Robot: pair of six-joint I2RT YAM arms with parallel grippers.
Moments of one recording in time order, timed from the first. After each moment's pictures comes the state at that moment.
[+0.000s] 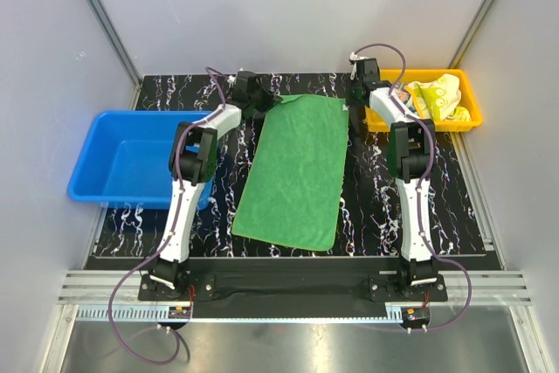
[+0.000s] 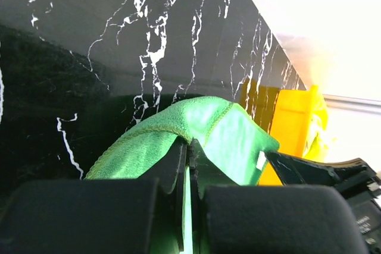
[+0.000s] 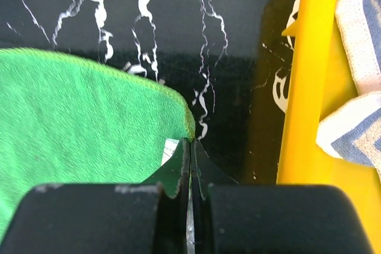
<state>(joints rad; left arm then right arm) -0.30 2.56 2.02 0.03 0.20 -1.11 0.15 2.50 2.15 -0.42 -0.02 0.11</state>
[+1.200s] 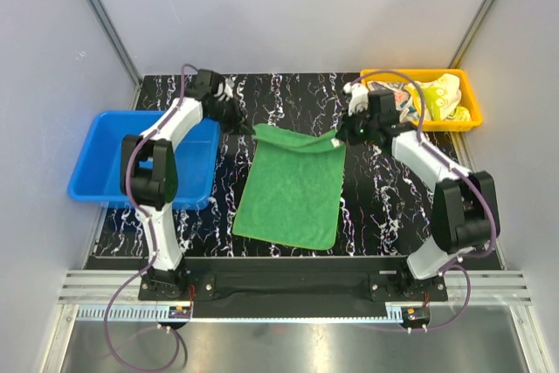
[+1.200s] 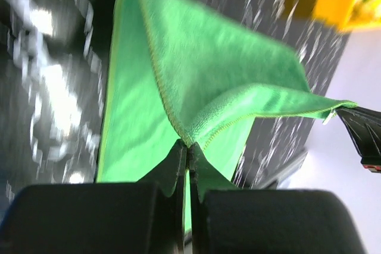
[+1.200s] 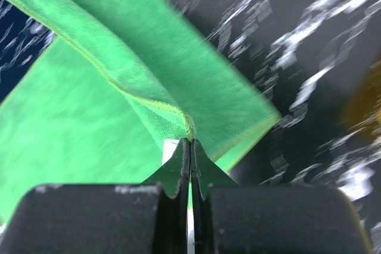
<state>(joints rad) -0.18 2.03 1.67 -0.65 0.57 -0.59 0.23 1.63 1.17 -0.20 -0.37 -0.07</state>
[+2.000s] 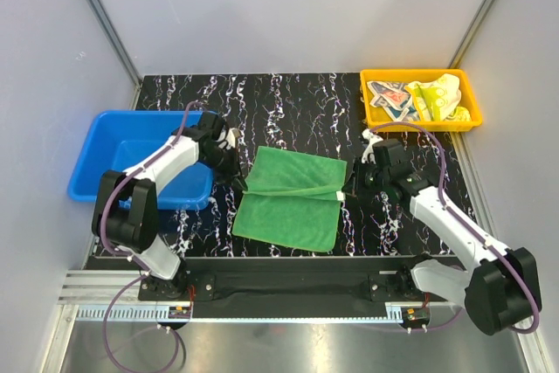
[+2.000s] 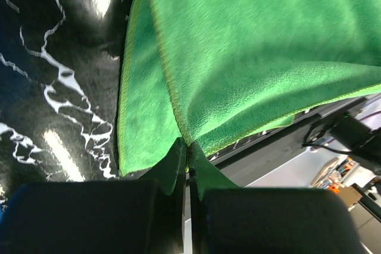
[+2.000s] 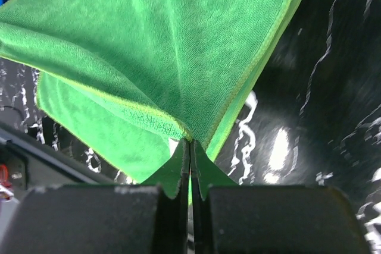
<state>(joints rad) -0.29 1.62 1.12 -0.79 0.49 -0.41 0.37 1.12 0.74 -0.44 -0.25 0.38</state>
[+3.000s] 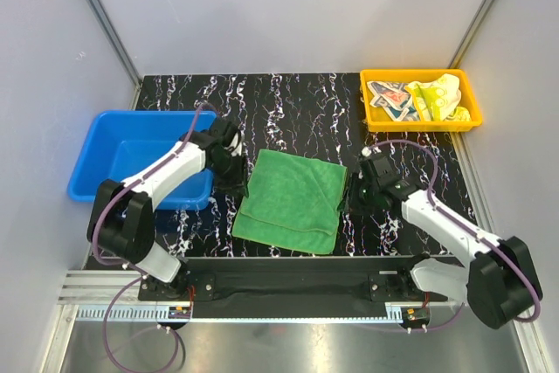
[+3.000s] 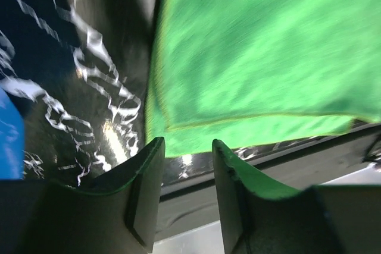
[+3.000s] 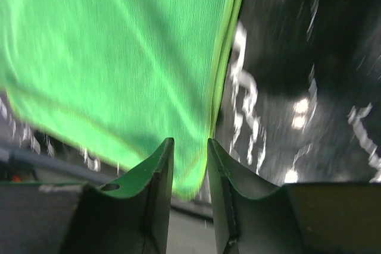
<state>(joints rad) -0.42 1.55 1.09 -0.86 0.25 -0.41 0.48 1.13 0.65 -0.53 -0.16 0.67</state>
